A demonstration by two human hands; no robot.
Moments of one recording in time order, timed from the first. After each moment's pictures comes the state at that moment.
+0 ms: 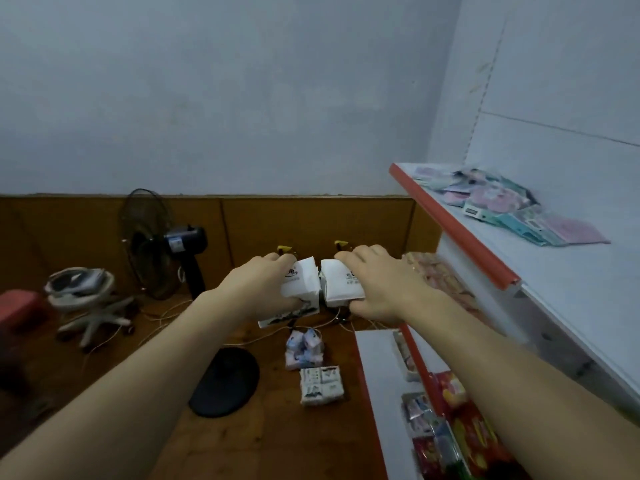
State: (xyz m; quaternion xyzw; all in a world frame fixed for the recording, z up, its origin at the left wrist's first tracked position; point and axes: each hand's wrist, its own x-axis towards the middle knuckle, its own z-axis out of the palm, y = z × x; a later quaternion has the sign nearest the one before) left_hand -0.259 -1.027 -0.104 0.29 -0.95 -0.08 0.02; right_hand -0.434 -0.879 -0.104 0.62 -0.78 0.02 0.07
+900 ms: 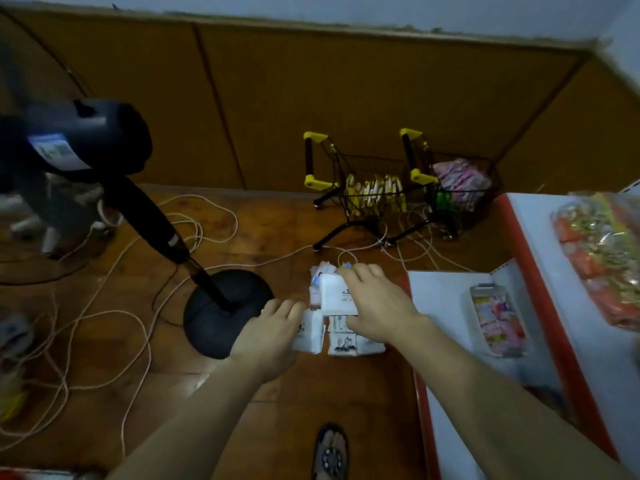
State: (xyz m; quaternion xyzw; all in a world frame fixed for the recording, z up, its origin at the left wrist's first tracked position) left_hand -0.404 -1.369 -0.537 0.29 -0.93 -0.15 -0.15; right_hand -0.605 -1.283 -0.502 0.60 -0.78 -0.03 -0.18
